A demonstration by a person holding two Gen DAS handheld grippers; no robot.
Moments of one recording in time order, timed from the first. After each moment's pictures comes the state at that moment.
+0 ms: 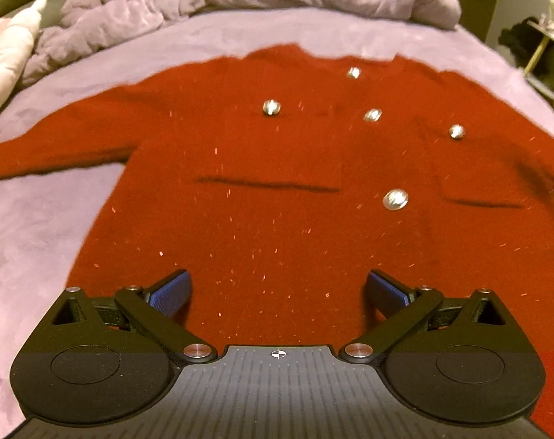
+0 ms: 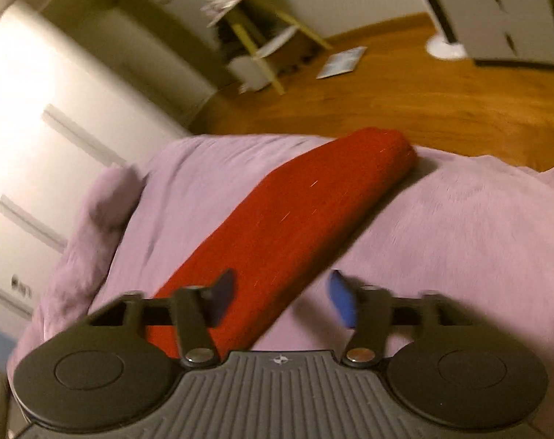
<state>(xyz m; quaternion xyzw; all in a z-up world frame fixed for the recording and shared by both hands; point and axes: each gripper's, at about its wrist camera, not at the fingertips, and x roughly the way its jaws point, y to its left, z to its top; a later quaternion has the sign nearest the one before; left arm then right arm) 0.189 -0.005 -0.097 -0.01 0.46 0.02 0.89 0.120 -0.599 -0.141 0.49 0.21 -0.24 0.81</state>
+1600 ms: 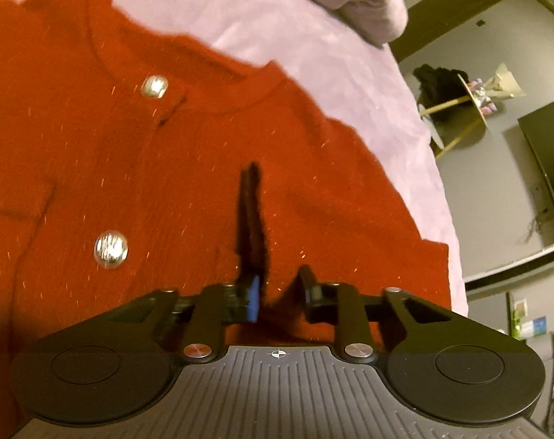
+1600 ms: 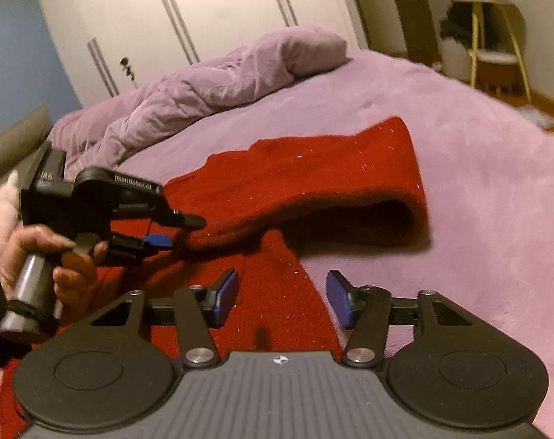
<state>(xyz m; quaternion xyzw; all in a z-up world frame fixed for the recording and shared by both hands) 0.400 -0.089 -0.119 -0.26 0.51 -0.19 0.80 0.179 -0.353 -0.115 0.19 0.31 0.01 0.93</state>
